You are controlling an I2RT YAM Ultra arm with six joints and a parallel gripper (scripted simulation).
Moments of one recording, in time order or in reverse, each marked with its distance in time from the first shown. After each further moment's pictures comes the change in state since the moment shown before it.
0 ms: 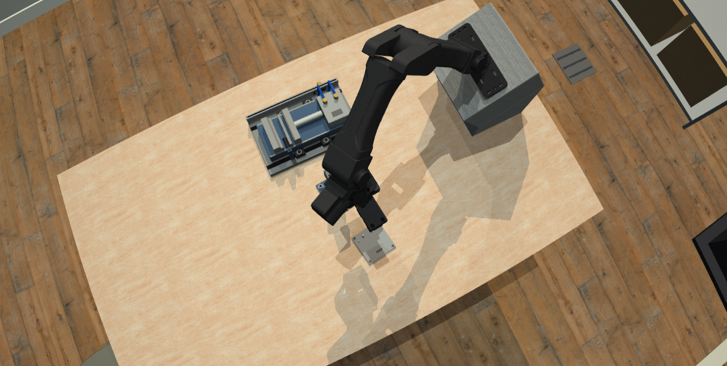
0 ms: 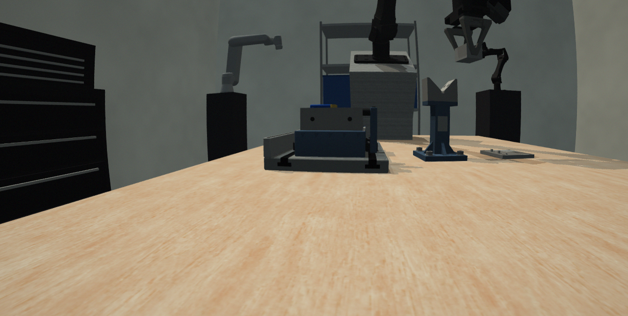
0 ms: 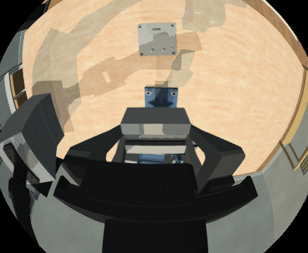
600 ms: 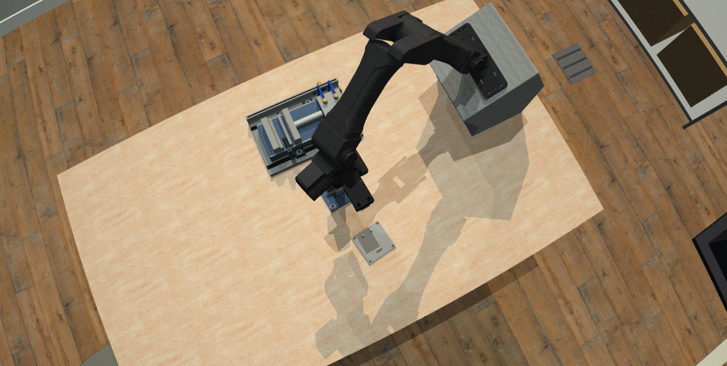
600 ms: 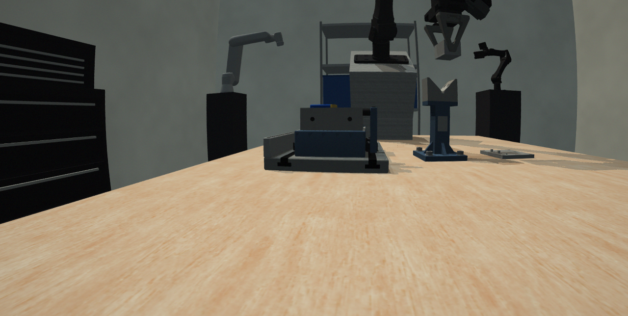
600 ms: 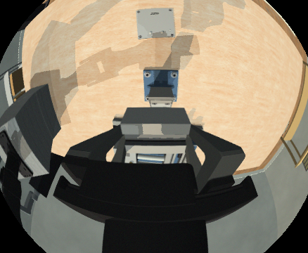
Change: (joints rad) arm -0.137 -0.080 -0.080 0.033 -0.065 -0.112
